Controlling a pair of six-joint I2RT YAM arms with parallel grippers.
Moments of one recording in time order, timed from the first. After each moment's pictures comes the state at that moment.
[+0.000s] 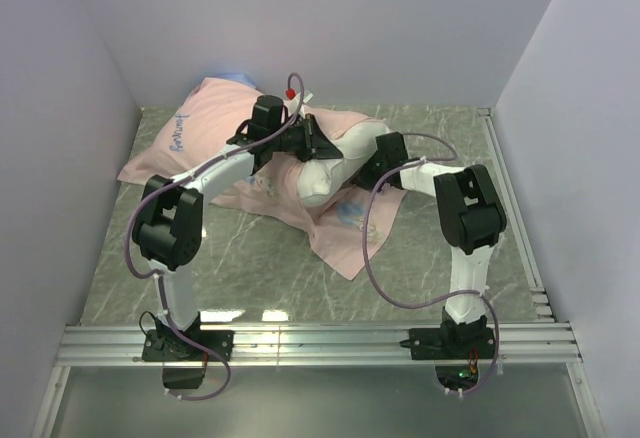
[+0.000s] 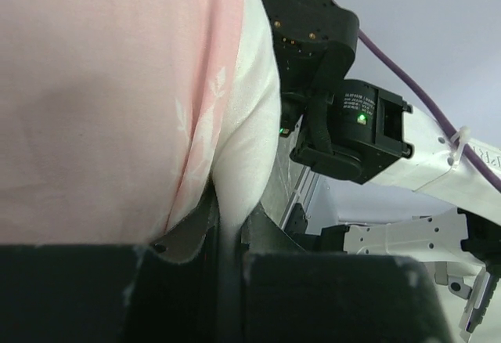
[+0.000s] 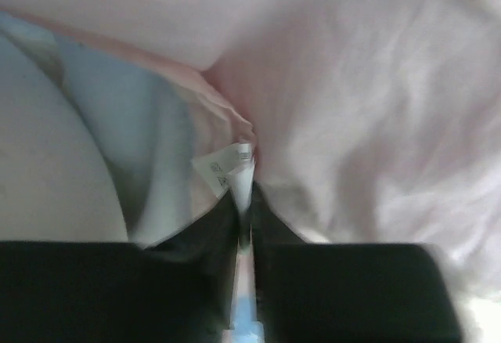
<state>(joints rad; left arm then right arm) -0.44 1.91 1.48 0.06 0.79 -0.79 0.31 2.03 1.23 -0.06 -0.16 0.91</state>
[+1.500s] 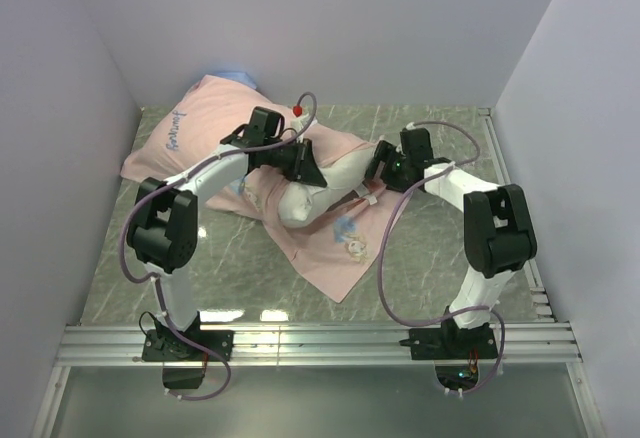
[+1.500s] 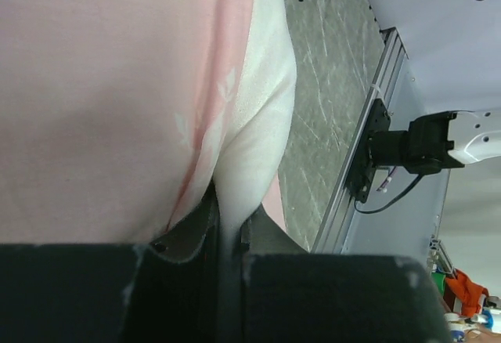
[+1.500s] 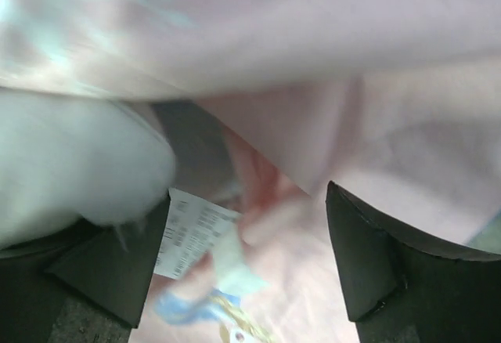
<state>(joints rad) -0.42 1.88 1.45 -0.34 0.88 -0.23 0.21 1.78 1.11 -0.17 -0.21 0.60</state>
